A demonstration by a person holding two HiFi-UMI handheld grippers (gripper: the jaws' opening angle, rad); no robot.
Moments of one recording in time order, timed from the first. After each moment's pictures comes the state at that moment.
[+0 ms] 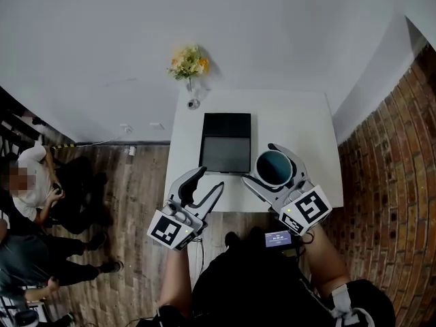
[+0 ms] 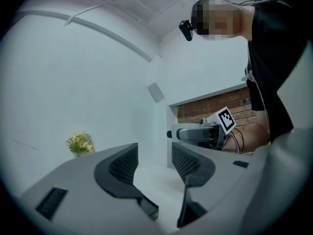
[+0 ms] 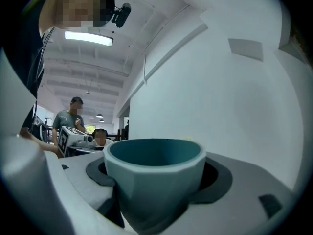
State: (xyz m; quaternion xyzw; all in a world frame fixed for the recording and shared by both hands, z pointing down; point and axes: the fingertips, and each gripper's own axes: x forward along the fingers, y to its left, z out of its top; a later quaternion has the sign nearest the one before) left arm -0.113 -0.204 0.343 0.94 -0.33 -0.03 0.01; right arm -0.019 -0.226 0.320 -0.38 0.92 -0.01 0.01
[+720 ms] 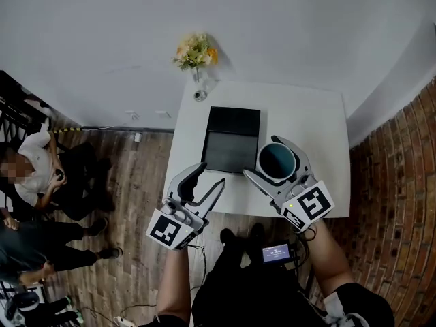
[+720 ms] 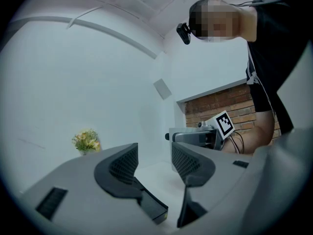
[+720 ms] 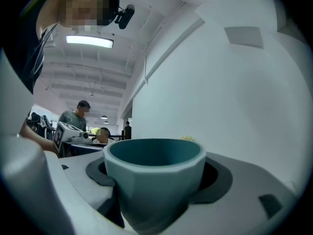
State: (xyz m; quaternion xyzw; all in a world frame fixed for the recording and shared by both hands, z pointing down) left arm -0.108 -0.235 0.359 0.93 -0.37 -0.02 0.01; right arm -0.015 -0.274 0.346 -0.36 0.93 -0.01 0.02
